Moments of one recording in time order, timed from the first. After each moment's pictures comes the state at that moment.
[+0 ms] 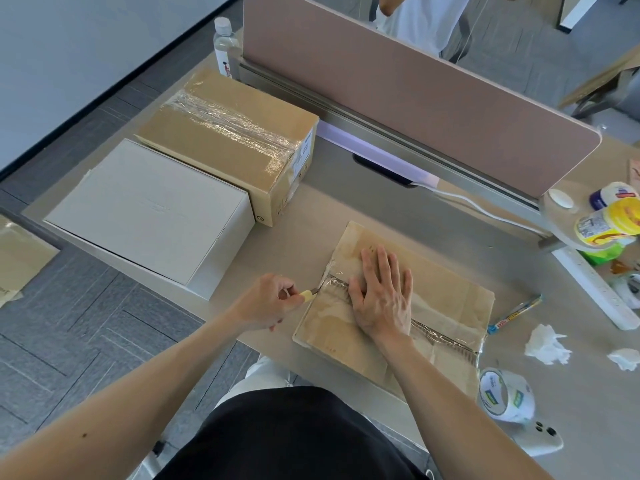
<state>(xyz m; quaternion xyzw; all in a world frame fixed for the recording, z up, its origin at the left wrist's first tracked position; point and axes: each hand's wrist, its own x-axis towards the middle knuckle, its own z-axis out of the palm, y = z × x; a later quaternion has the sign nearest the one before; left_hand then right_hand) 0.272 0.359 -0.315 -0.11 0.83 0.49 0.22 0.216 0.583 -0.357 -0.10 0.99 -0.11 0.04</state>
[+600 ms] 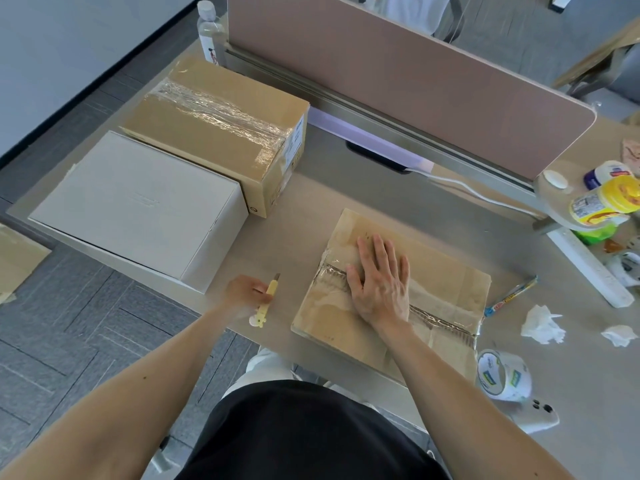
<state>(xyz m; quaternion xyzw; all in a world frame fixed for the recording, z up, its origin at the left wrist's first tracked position) 0.271 0.323 -0.408 -0.26 0.83 0.42 0.27 0.216 0.586 -0.356 -0.11 0.99 -0.12 0.04</state>
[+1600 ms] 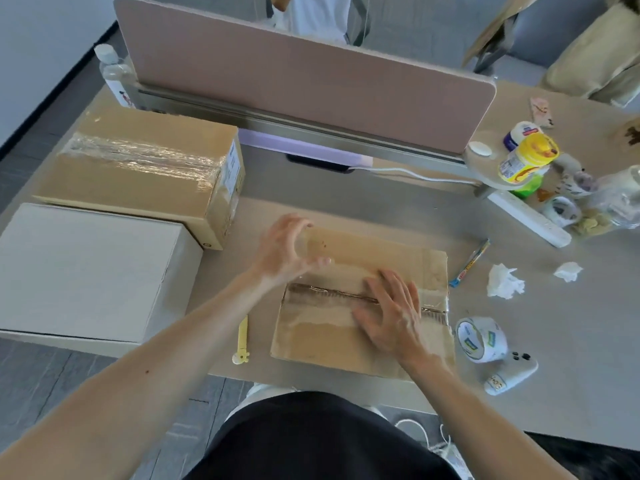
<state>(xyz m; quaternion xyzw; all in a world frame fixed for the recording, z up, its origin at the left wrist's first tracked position) 0.151 0.414 -0.331 0.10 0.92 0.38 0.07 0.260 0.660 -0.358 -0.06 0.97 -0.21 -0.05</state>
